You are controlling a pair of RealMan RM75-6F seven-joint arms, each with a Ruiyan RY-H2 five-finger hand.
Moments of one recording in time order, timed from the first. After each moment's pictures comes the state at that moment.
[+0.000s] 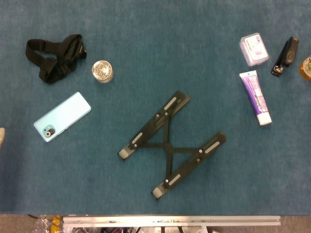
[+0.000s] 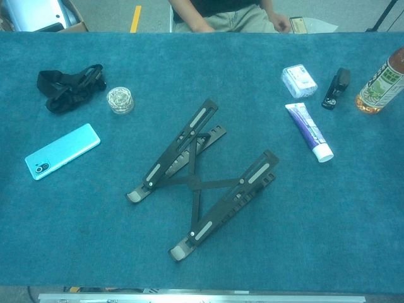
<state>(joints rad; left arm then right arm) -0.06 -1.13 -0.04 -1.72 1.45 1.51 0.19 0.11 -1.03 -0.02 -1.78 -1.66 1.47 -0.04</state>
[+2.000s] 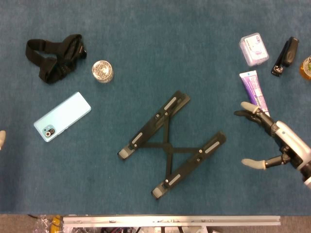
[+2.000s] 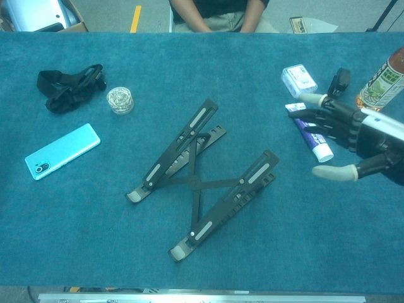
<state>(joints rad) -0.06 -1.12 -0.03 -1.73 1.44 1.48 0.19 0.35 -1.16 -0.15 -1.86 -1.68 1.12 0.97</state>
